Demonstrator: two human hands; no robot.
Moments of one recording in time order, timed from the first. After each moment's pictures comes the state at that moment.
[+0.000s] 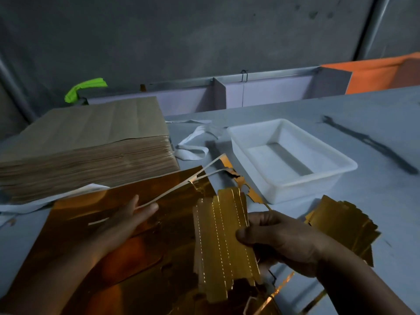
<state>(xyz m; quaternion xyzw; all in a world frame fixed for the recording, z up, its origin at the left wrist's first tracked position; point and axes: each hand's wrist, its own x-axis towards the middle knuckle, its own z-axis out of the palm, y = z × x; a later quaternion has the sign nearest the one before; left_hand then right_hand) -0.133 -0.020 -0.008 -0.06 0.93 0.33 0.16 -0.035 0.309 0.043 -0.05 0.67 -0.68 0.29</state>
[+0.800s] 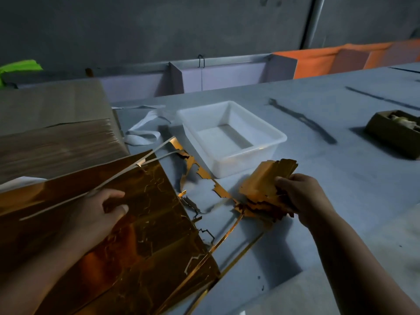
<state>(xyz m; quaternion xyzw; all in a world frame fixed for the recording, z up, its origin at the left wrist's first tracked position) -0.090 0.052 -0.004 0.00 0.96 0.29 0.02 -0.006 0.432 0.007 0.35 0.72 -0.59 -0.11</state>
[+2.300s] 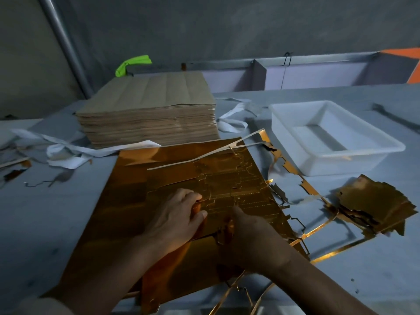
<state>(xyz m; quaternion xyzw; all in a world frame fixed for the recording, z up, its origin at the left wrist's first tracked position) -0.011 -0.004 -0.037 0.08 0.98 0.16 -0.02 0.028 0.185 0.014 -0.08 0.93 -0.29 0.20</state>
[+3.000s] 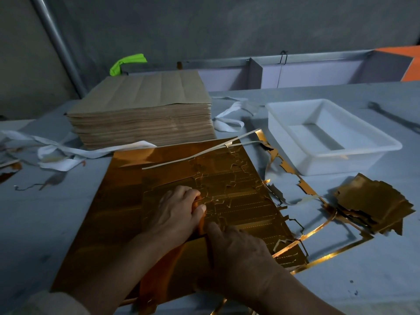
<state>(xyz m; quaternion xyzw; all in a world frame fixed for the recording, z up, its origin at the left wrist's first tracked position) -0.026 0.008 -0.040 0.06 0.99 0.15 -0.02 0.044 0.167 0.026 -0.18 0.94 -0.14 0.26</state>
